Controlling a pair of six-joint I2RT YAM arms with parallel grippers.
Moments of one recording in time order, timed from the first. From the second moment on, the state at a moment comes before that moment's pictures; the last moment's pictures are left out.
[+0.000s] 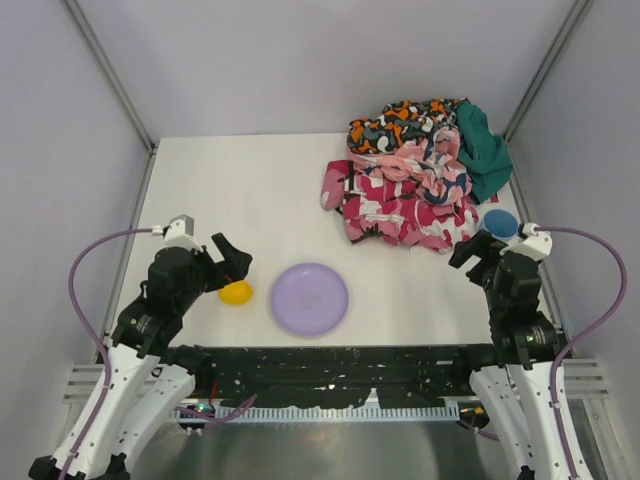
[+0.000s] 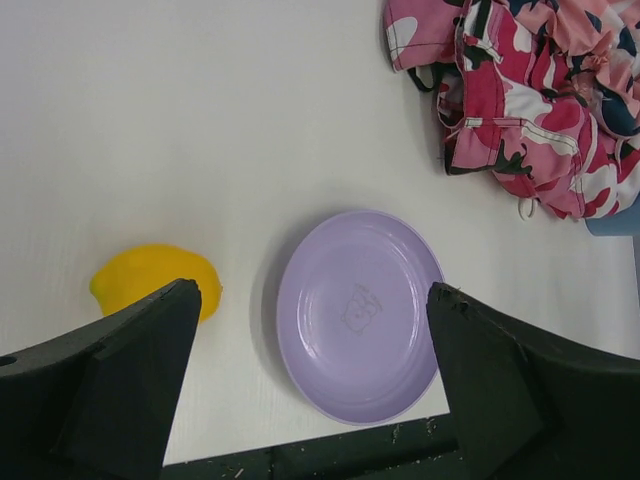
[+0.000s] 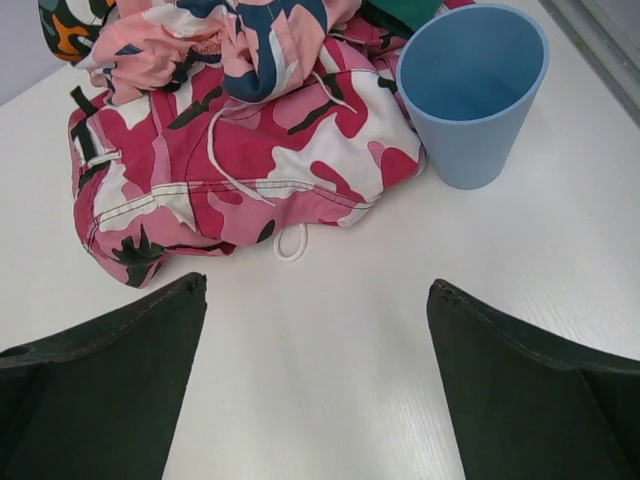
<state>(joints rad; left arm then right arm) -0.37 0.54 0.72 -0.64 -0.08 -0.63 0.10 0.39 0.65 -0.61 0.27 0.48</state>
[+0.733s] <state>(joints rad) -0.37 0.63 0.72 -0.57 -0.09 -0.60 0.53 0.95 0.86 -0.27 0.07 -0.19</state>
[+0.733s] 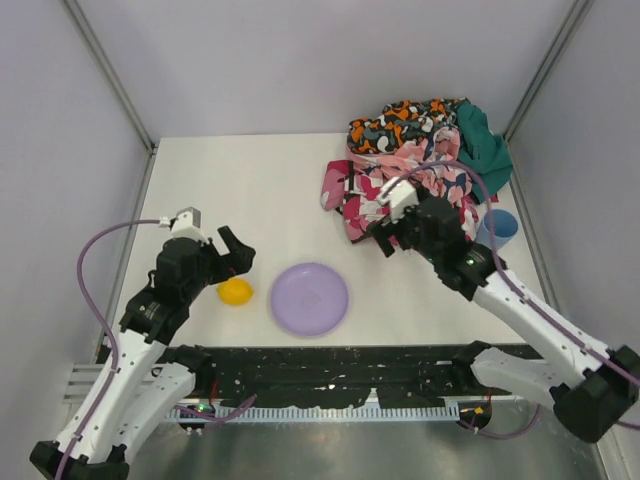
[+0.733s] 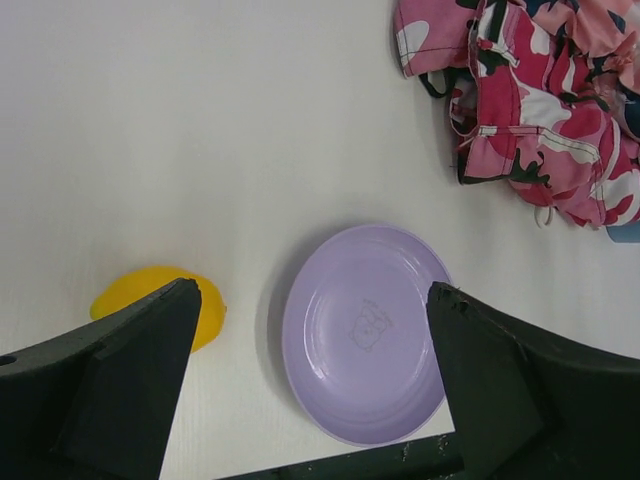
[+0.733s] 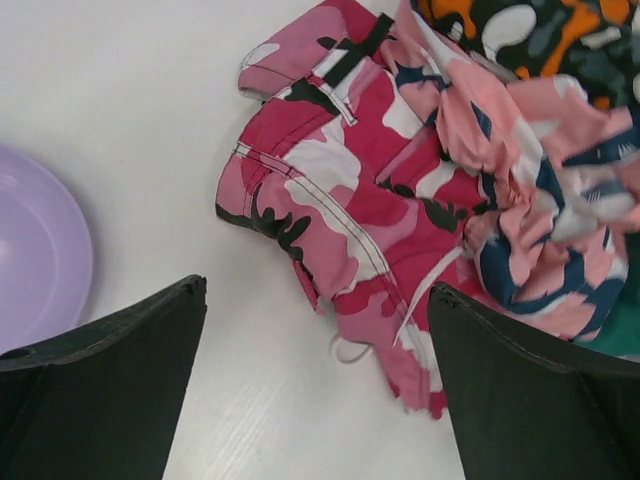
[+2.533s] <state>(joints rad) -0.40 1.33 1.03 -0.30 0.06 -0.58 0.38 2.14 1.68 -0.05 0.65 -0.94</state>
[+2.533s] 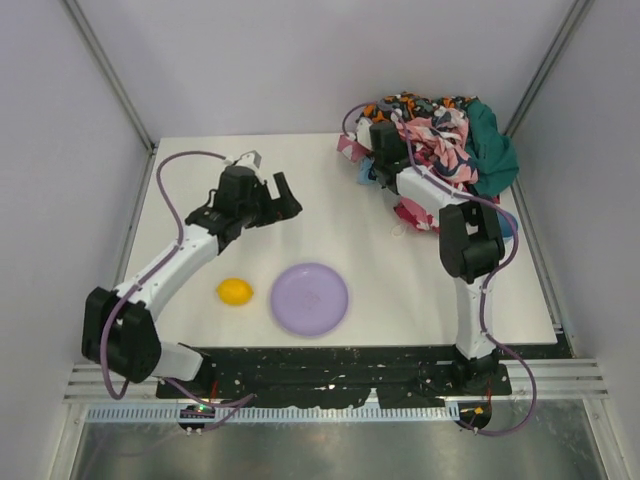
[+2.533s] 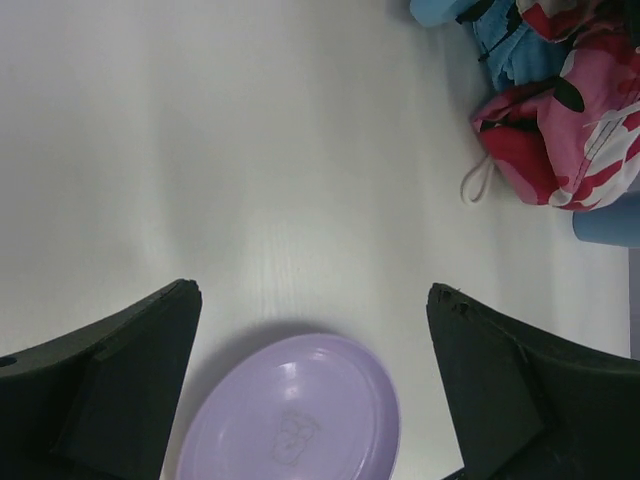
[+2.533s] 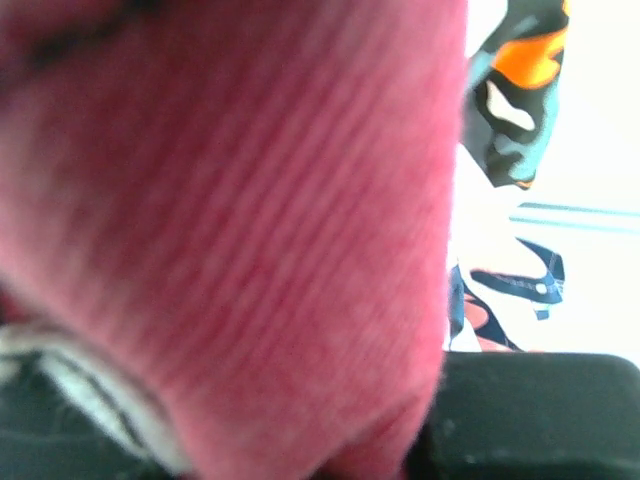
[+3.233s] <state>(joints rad) -0.53 2.41 2.16 -0.17 0.29 -0.80 0.01 2.13 1.94 -0.36 0.11 -0.43</state>
